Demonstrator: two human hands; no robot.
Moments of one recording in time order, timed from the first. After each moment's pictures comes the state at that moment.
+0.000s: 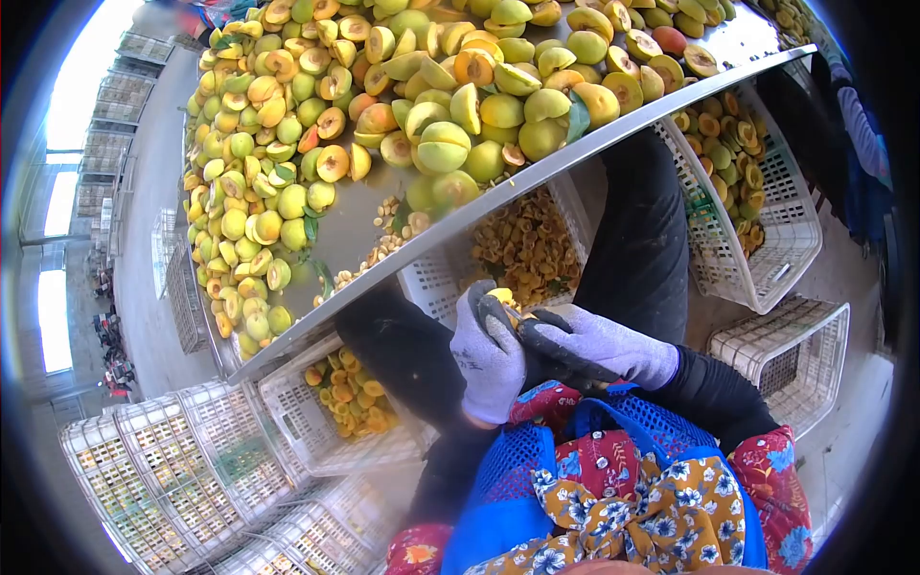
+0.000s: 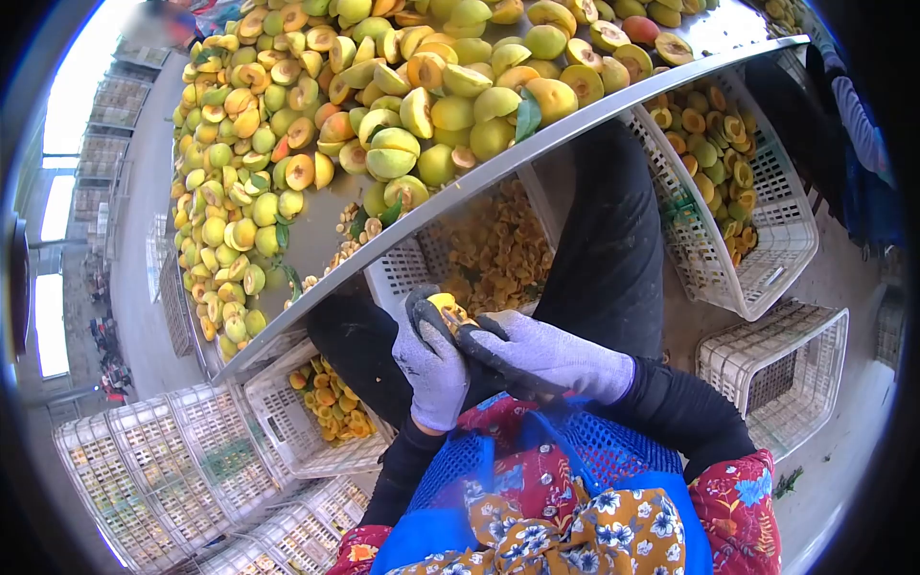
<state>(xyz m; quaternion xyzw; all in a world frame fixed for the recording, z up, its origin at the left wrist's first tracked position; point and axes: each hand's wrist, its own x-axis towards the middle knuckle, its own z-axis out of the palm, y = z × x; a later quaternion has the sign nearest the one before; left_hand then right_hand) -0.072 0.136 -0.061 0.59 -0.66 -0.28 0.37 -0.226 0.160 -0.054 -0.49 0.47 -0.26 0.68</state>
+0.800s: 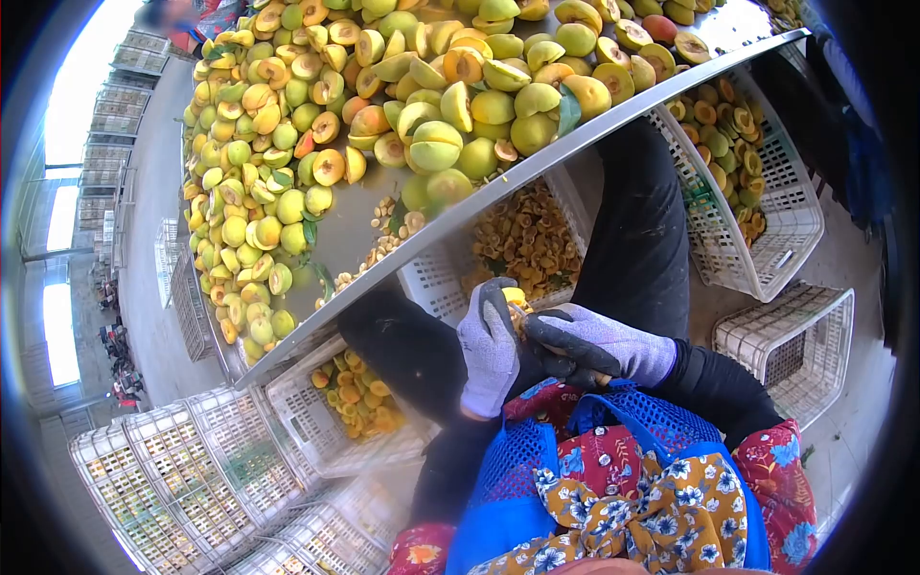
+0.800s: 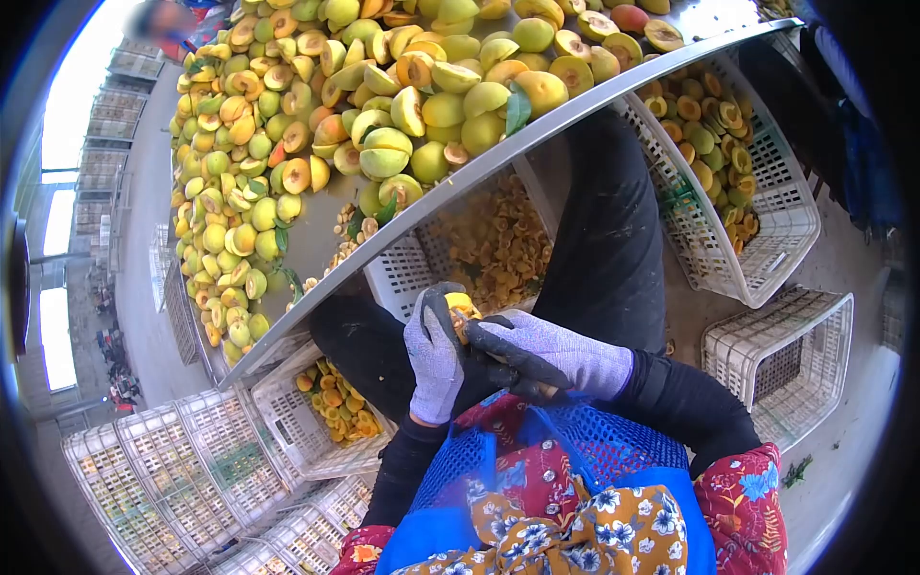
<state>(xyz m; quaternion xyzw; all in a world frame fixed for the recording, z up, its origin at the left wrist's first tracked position) -0.062 0.135 -0.075 0.55 -0.66 -0.39 0.33 -0.236 0.167 -0.070 -0.41 0.33 -0.29 0.80</state>
